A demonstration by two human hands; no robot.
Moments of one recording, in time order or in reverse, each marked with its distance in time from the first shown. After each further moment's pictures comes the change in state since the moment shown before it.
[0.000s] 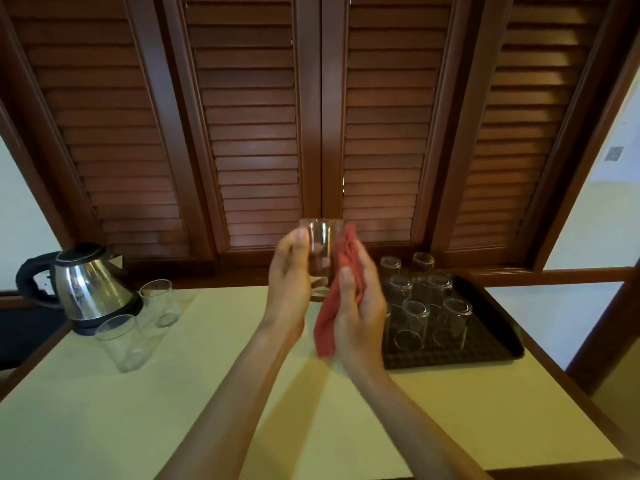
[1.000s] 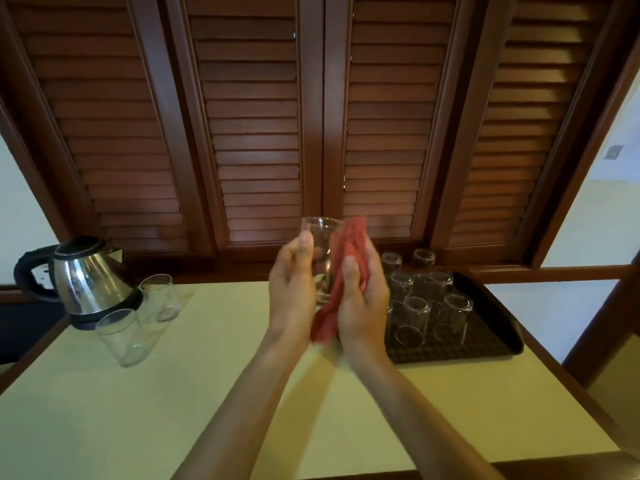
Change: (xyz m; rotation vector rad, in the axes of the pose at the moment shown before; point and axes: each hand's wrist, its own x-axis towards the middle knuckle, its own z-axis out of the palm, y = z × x) left_hand -0.015 -0.004 -0.004 -0.010 0.055 -0.044; right_hand 0.003 -0.004 0.005 0.050 0.029 0.104
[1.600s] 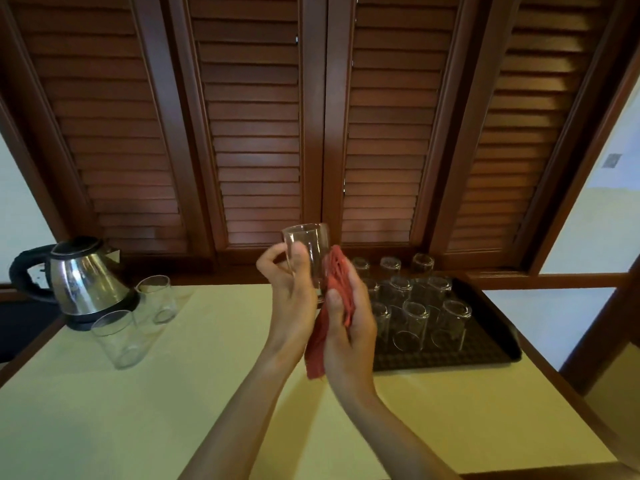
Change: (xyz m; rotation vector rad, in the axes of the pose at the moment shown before) left_hand -0.006 -0.005 -0.001 0.078 -0.029 0.125; right_hand -0.029 0.014 0.002 -0.083 -0.093 -0.080
